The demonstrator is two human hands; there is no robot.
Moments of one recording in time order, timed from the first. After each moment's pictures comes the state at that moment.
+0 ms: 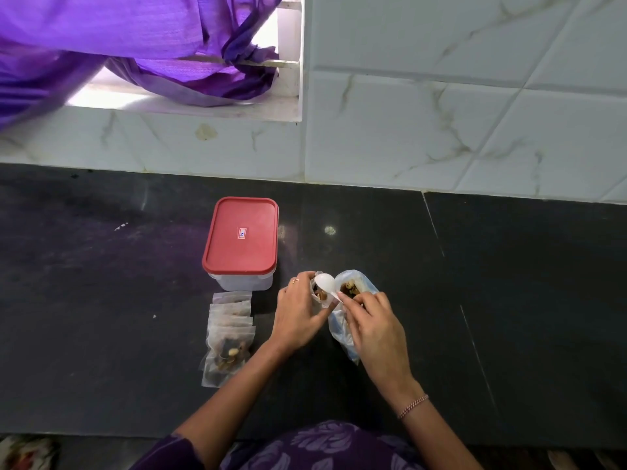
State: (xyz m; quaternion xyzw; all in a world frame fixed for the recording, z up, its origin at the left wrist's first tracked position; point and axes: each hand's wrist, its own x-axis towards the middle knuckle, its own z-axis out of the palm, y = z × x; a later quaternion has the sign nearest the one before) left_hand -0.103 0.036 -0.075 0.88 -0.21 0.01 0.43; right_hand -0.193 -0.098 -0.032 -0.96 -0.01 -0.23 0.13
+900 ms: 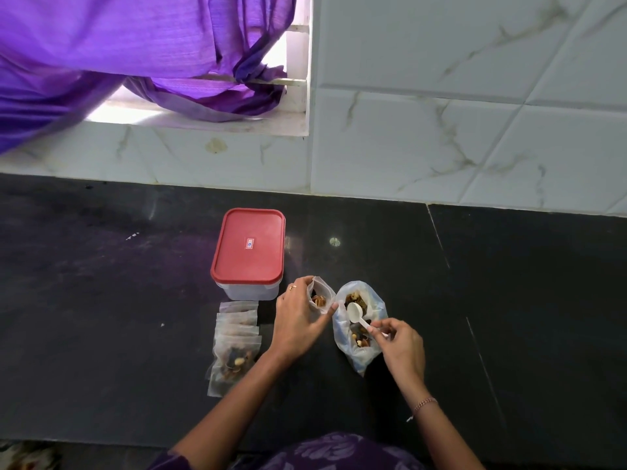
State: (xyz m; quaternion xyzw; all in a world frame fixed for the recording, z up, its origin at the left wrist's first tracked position) left_hand -0.102 0.044 -0.065 0.88 -0.18 0.04 0.44; right_hand -0.186 -0.132 -0.073 -0.87 0.32 -0.05 0.36
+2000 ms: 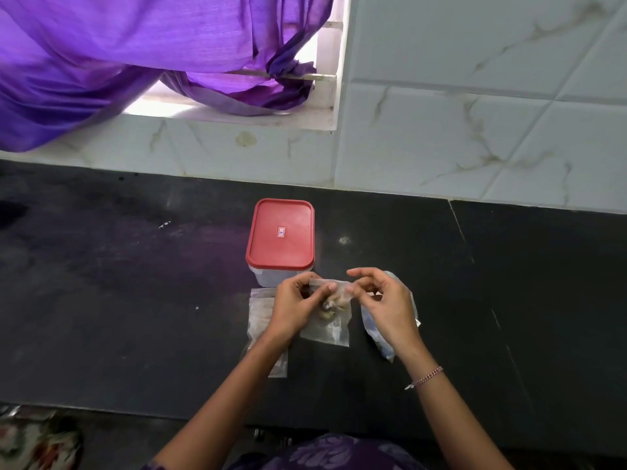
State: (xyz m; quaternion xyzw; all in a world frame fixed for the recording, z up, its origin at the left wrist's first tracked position) left_hand -0.105 0.104 -0.037 0.73 -0.11 -0.09 0.67; right_hand -0.159 -0.055 0.001 -0.82 0.09 -0.11 0.55
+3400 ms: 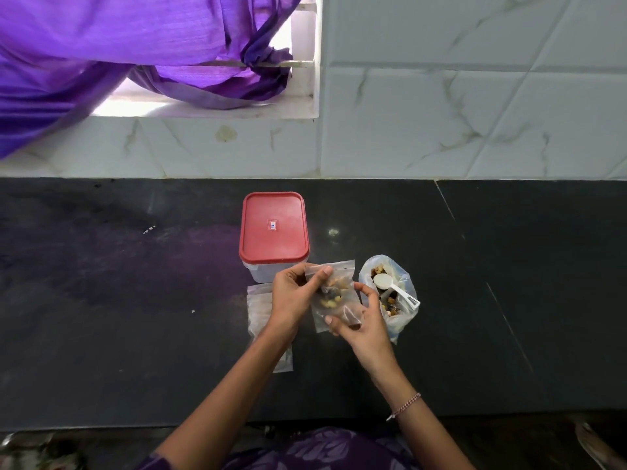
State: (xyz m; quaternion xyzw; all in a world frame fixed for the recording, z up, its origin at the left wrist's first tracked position) left_hand -0.109 0.103 -0.026 0.67 -0.06 -0.12 0.73; right_hand -0.197 -0.010 -0.051 -0.73 0.16 -0.06 0.67
